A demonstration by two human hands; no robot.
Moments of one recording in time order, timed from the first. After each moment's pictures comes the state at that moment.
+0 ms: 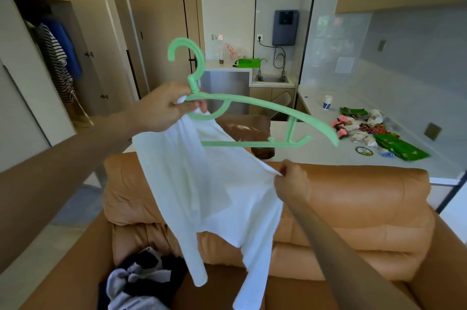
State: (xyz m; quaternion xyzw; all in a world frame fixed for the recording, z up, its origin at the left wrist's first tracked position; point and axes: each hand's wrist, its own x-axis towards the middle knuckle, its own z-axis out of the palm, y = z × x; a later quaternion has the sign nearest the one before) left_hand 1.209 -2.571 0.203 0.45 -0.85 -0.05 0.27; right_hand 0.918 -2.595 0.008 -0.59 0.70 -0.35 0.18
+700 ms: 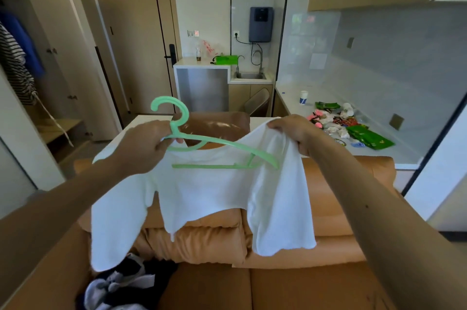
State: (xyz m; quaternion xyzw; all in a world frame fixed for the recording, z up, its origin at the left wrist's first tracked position) left_hand 1.210 -2.570 0.117 0.51 -0.82 0.05 0.27; right_hand 0.870 -2.606 0.141 -0.51 0.64 -0.37 0.44
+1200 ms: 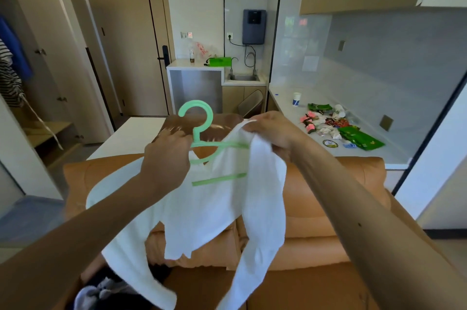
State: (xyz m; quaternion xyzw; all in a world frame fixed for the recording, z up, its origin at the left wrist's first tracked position) left_hand 1.133 -2.555 0.099 0.61 -0.74 0.13 0.25; right_hand 0.897 -2.580 0.152 -0.58 0.52 -0.40 0.48
